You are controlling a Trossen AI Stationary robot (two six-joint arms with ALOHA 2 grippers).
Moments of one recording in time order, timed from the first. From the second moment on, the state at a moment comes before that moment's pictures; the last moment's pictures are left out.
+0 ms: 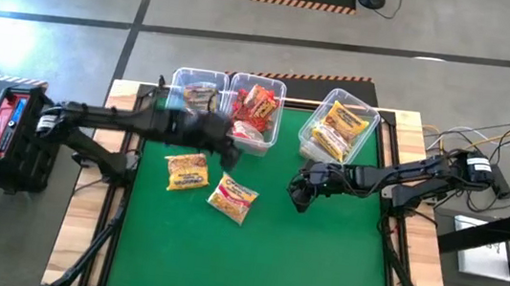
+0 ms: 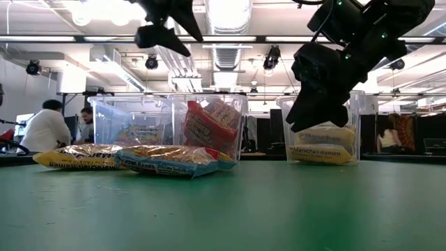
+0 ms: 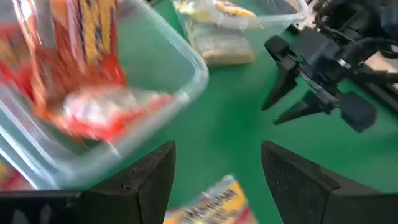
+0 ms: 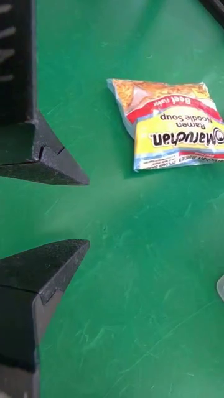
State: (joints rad) left arm 0.09 1.37 1.28 -0.66 -0.22 -0.59; right arm 0.01 1.36 0.60 0.03 0.07 0.63
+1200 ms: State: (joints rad) left arm -0.30 1.66 1.17 -0.67 -0.32 -1.74; right arm 0.01 1.36 0.60 0.01 -0.24 0.63
